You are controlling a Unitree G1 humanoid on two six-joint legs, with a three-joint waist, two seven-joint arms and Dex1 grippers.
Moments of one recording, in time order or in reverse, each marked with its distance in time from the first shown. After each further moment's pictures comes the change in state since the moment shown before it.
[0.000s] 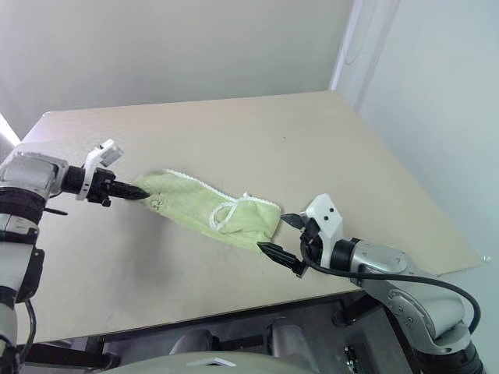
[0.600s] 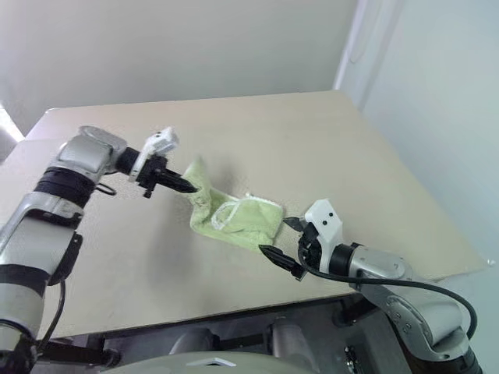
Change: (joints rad) left arm -0.160 -0.255 -0.237 -0.057 -0.122 -0.130 -0.091; right arm 0.060 0.010 0.002 -0.037 -0.019 -0.012 -0.061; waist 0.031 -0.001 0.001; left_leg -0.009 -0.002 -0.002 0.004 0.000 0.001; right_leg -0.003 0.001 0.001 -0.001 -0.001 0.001
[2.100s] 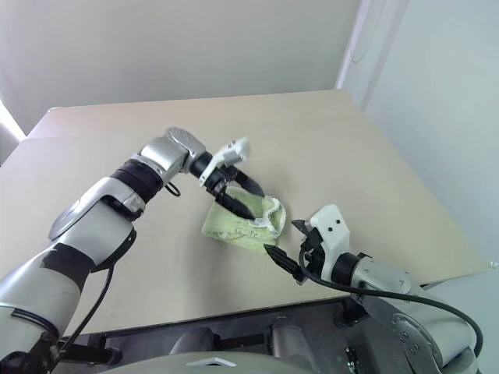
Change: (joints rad) left arm -0.151 -0.187 -0.159 0.181 -0.269 -0.157 0.000; right arm 0.058 0.037 -0.078 -0.072 0.059 0.017 -0.124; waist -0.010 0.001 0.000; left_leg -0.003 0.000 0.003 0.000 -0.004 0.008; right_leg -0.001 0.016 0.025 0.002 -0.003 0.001
